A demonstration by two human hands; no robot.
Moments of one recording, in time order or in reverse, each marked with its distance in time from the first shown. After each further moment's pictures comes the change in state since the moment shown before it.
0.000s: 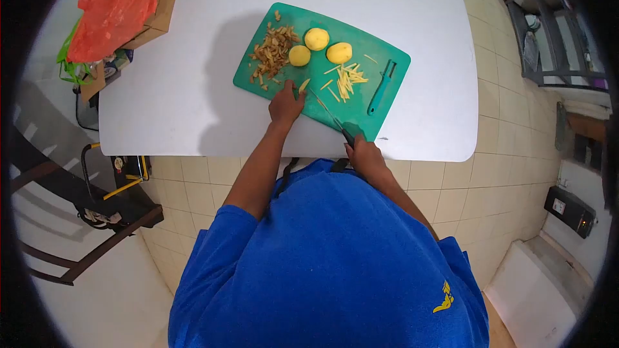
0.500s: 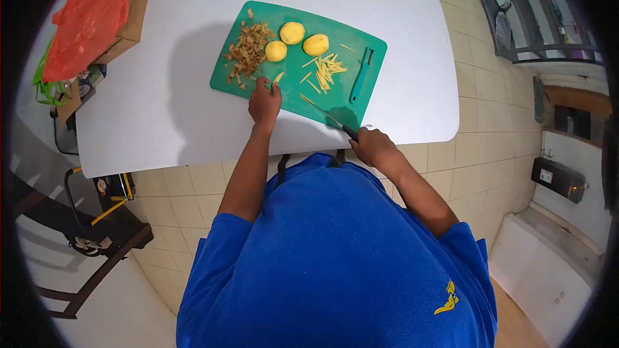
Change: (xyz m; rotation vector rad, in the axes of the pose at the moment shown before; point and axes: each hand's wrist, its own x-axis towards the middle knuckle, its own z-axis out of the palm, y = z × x) left_hand 0.000 -0.009 0.011 -0.150 0.180 -0.033; right_hand -0.028 -0.020 -0.066 -0.261 -0.188 0.119
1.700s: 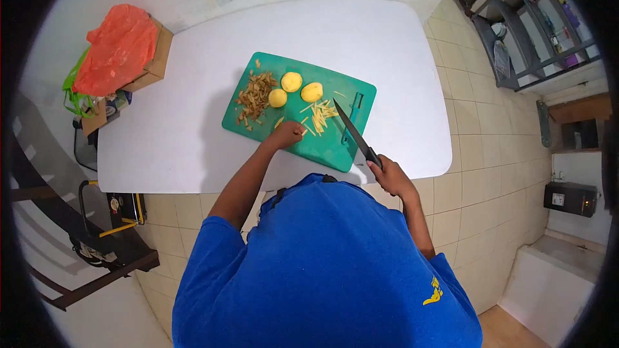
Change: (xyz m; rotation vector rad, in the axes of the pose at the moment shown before) left_hand 0.028 0.018 0.019 -0.122 -0.691 0.462; right_hand -0.007 0.093 -0.006 0.458 0.219 -0.122
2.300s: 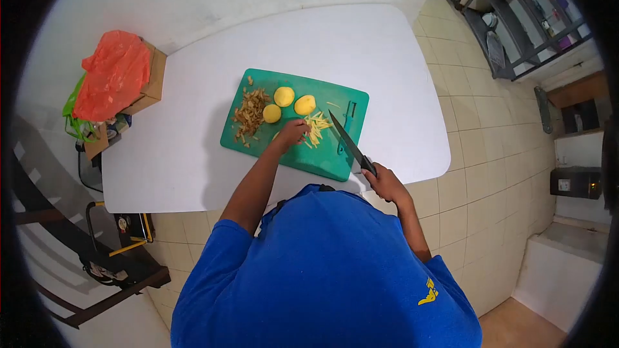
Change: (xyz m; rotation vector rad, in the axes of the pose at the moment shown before) left_hand 0.042 0.044 -0.007 -0.543 -0.032 -0.319; right_hand 0.006 0.005 0.006 0.083 -0.008 0.073
